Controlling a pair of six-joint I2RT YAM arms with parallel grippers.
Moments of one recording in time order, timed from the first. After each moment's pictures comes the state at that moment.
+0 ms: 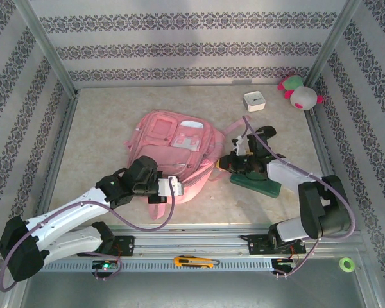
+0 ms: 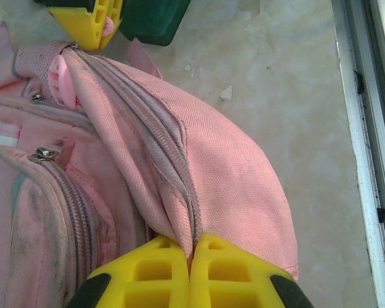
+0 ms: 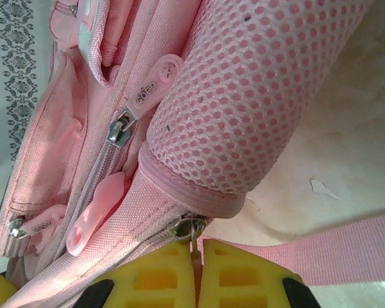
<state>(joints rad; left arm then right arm) -0.76 1.00 0.67 -0.45 0.27 0.74 0.24 1.44 0.68 -0.14 -0.77 0.59</state>
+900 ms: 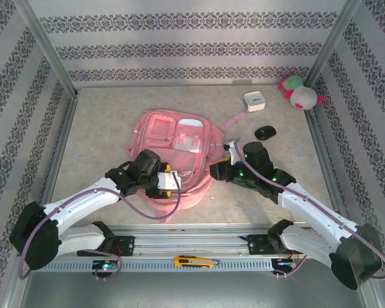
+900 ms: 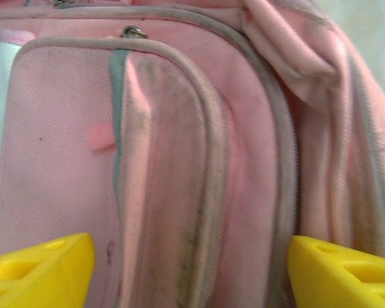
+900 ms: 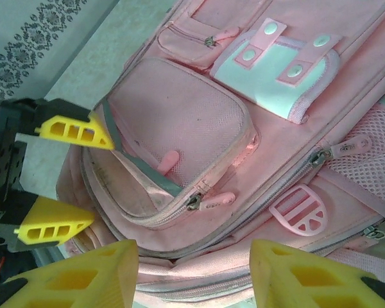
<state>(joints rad) -0.66 1.19 0.70 -0.42 0.15 0.89 0.55 0.99 0.62 -0.21 -0.39 0.33</state>
